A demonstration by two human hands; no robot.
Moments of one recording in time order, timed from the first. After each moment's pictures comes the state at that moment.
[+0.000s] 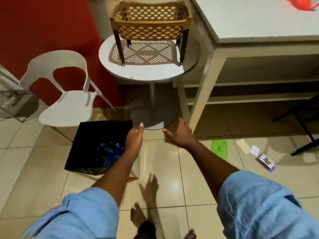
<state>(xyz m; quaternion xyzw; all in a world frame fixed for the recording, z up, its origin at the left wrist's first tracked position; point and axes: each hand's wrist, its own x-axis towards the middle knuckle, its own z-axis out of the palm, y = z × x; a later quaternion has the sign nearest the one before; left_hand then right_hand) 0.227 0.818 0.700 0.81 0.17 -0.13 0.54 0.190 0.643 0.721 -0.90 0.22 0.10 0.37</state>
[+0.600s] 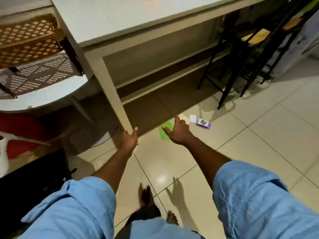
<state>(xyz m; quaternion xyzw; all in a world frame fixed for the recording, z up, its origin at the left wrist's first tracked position) 0.111 0.557 0.696 0.85 0.01 -0.27 0.45 -0.018 0.405 0.725 -0.84 0.41 0.03 0.35</state>
